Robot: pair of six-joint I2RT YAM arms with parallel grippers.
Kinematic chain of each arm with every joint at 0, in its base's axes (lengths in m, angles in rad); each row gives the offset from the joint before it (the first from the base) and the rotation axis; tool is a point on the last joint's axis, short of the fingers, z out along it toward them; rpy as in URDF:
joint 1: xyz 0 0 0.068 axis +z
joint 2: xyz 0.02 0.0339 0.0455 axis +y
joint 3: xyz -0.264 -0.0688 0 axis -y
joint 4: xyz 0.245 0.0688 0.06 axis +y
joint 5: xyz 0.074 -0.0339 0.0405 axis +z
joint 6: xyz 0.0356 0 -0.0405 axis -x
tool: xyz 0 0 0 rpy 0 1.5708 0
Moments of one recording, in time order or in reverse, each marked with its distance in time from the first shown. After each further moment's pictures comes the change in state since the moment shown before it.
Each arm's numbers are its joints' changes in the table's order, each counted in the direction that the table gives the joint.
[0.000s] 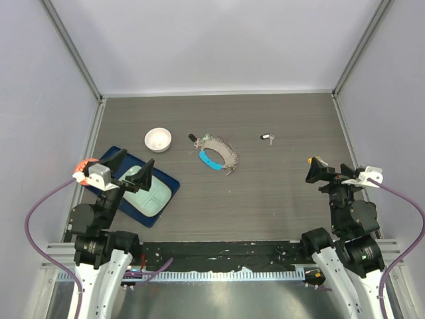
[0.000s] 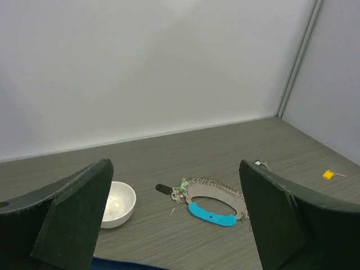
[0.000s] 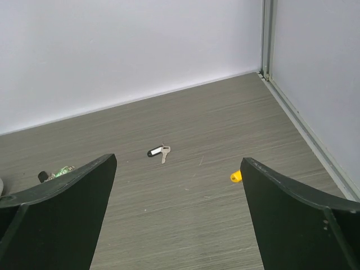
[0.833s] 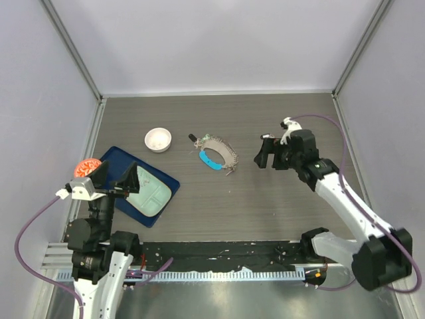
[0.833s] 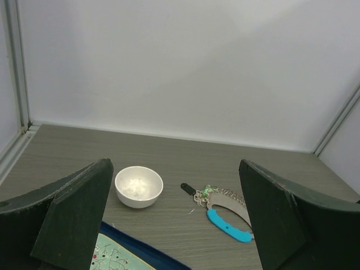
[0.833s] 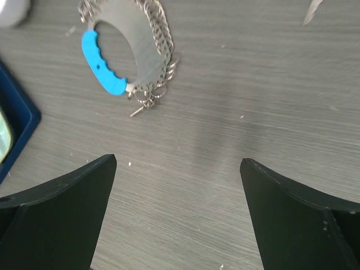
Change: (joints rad) left arm 0.000 -0.167 0.000 0.162 0.289 0.078; right arm 0.008 0.901 0.181 -0.023 0.571 -0.132
